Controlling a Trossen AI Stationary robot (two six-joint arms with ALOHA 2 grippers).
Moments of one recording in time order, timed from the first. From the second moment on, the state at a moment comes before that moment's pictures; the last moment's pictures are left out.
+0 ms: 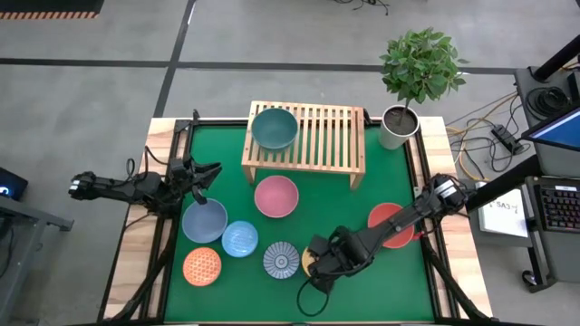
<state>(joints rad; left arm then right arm) -0.16 0.09 0.09 0.17 -0.64 -0.29 0.52 1.94 1.67 -1.01 0.12 0.96</state>
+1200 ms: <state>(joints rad) -0.16 0.09 0.09 0.18 -0.64 -0.30 0.49 2.05 1.54 -0.62 -0.05 0.68</state>
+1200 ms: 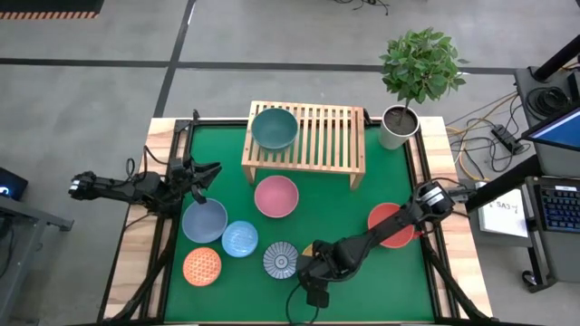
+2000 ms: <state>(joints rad) -0.16 0.09 0.09 0.19 -0.64 -0.30 0.48 1.81 1.62 -0.87 0.16 0.53</state>
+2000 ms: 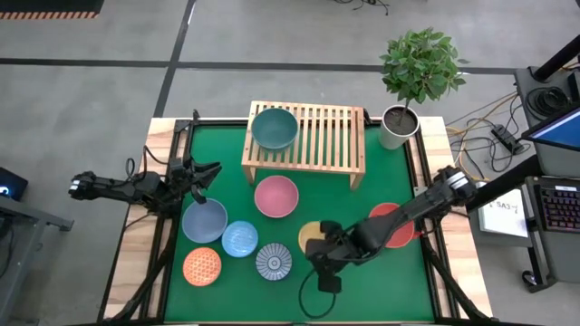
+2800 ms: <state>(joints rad) -0.16 0.09 0.09 0.19 -0.64 -0.28 -0.21 1.71 1.76 -1.19 0.21 -0.02</state>
